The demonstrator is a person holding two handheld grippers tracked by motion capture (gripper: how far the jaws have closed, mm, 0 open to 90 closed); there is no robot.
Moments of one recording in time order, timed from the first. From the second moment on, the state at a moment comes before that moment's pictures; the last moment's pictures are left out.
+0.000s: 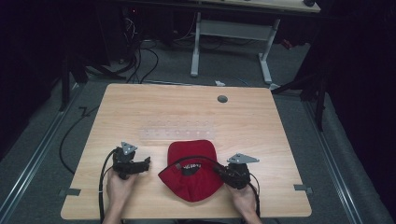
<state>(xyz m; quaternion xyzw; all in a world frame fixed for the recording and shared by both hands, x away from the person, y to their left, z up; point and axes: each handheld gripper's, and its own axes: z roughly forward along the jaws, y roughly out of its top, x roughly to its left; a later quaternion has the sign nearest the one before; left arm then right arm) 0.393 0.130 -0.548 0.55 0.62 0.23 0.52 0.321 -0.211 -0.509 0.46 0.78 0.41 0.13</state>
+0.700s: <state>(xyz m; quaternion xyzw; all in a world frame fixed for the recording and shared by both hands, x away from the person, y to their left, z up) 0.361 0.124 -0.531 0.58 0.56 0.22 0.56 0.337 -0.228 -0.462 0.41 0.78 0.47 0.09</state>
